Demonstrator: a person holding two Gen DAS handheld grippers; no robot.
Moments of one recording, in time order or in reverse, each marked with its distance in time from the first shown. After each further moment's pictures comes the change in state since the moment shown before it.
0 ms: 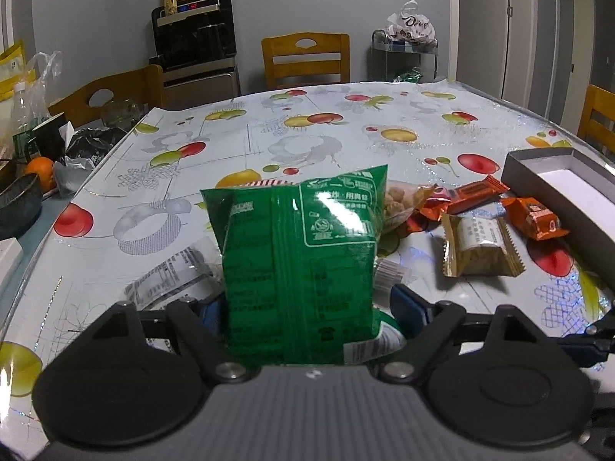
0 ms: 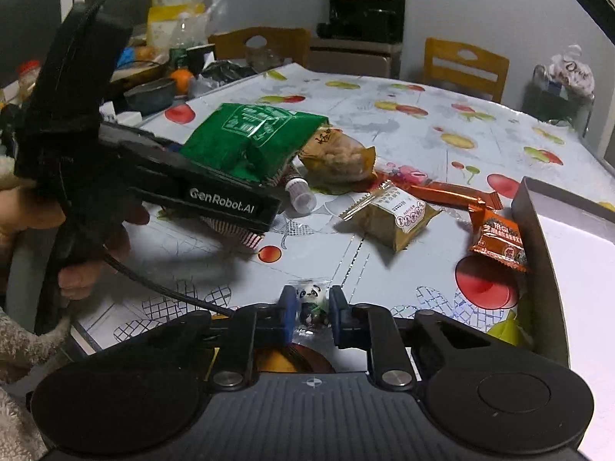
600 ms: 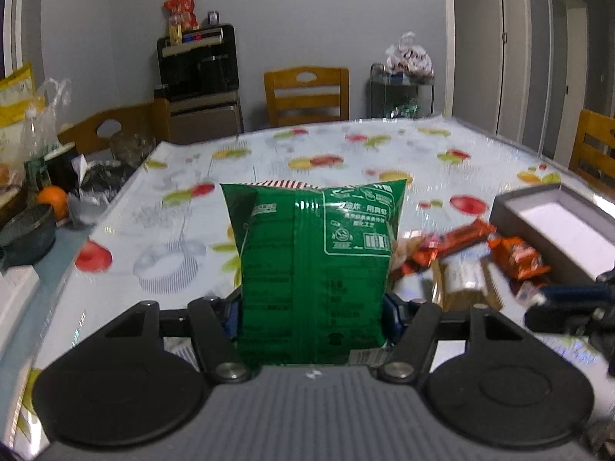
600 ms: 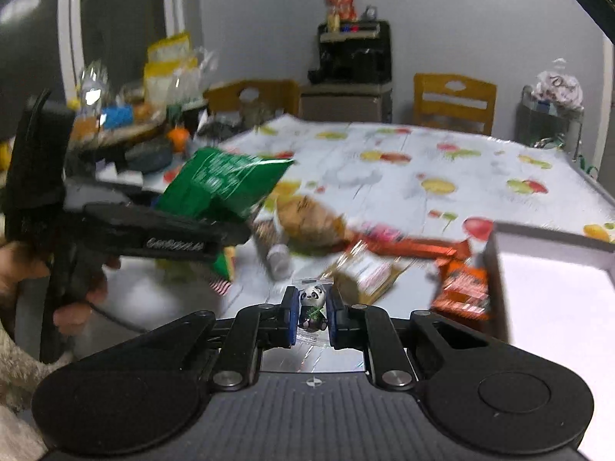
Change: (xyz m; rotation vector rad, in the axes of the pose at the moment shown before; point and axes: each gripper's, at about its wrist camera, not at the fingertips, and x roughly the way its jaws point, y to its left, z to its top) left arm -0.038 0.007 0.021 -0.003 -0.106 -0.007; right arm -0.040 -0.042 0.025 0.092 -0.157 0.032
